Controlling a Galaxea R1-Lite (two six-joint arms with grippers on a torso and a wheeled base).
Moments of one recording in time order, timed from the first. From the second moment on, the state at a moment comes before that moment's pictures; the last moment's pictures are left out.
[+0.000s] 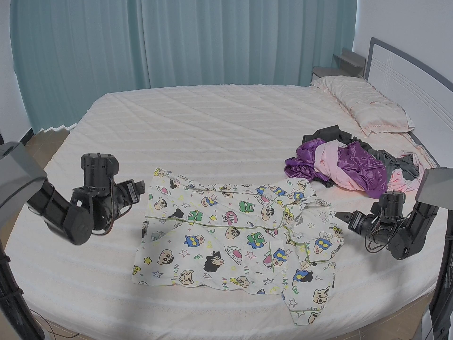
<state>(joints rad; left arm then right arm) -0.21 1.99 -0.82 -0.72 0.34 -0.37 0.01 2.27 -0.59 -1.14 0.14 0.53</state>
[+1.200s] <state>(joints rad) -0.32 1.86 -0.51 -0.89 0.39 -0.41 0.00 2.37 -0.76 -0.91 0.09 0.45</state>
